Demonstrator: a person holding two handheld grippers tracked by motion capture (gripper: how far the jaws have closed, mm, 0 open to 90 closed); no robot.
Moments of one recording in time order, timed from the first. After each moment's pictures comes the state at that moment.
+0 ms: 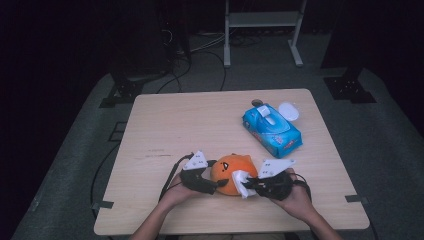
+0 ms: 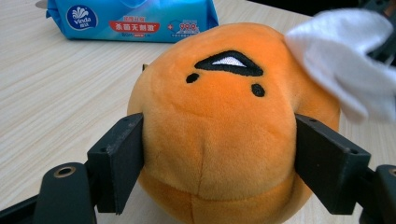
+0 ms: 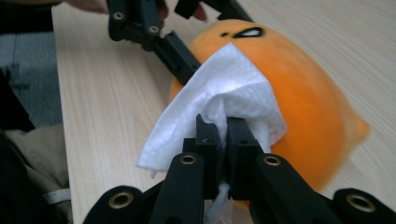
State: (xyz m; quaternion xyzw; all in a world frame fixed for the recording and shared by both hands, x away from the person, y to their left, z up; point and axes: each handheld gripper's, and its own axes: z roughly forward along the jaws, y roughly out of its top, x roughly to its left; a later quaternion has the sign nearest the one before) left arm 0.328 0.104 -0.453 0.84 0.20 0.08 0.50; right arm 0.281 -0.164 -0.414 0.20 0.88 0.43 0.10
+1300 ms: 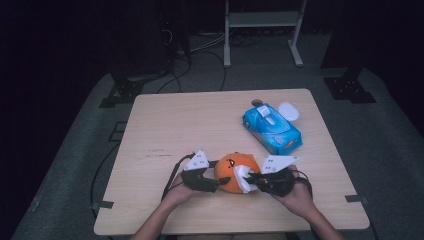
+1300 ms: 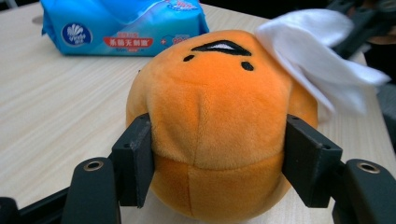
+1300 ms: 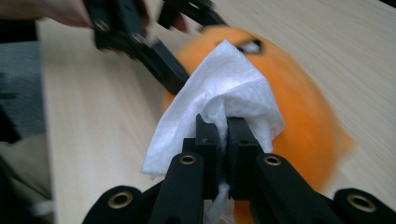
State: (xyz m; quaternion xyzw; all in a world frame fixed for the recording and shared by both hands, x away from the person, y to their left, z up) left arm 0.328 0.101 -0.447 0.83 0.20 0.08 0.52; right arm 0.288 -0.172 -0.409 0.21 0.87 0.43 0.12
